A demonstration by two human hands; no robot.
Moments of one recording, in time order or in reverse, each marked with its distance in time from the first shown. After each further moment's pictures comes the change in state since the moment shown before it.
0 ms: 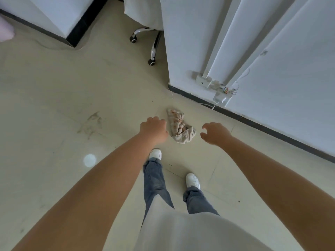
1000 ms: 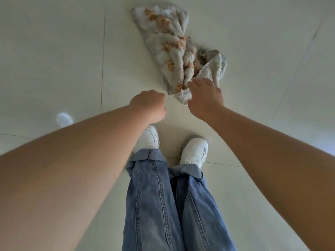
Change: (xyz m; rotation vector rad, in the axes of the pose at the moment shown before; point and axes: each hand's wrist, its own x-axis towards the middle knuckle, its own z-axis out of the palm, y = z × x) left_hand 0.459 -0.044 0.346 0.056 -0.434 0.221; right_hand 0.418 -0.008 0.343 0.175 -0.145 0.214
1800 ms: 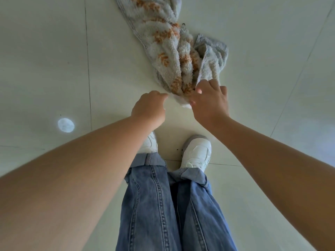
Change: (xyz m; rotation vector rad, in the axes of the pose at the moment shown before) left_hand 0.031 0.009 0.040 -0.174 0.149 0.051; right_hand -0.001 0.028 0.044 0.002 0.257 -0.075
